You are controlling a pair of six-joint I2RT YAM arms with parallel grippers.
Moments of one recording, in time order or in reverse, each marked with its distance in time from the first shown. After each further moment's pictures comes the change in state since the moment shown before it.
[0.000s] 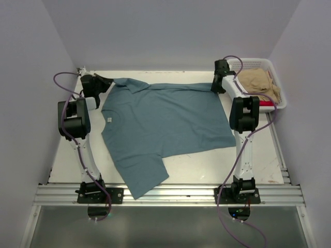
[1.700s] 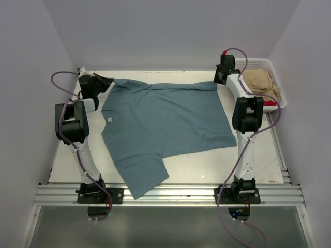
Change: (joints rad) left arm 0.002 -0.117 -0.099 0.016 0.033 0.012; right arm -0.037 -0.034 -0.006 0.196 -0.127 -0.099
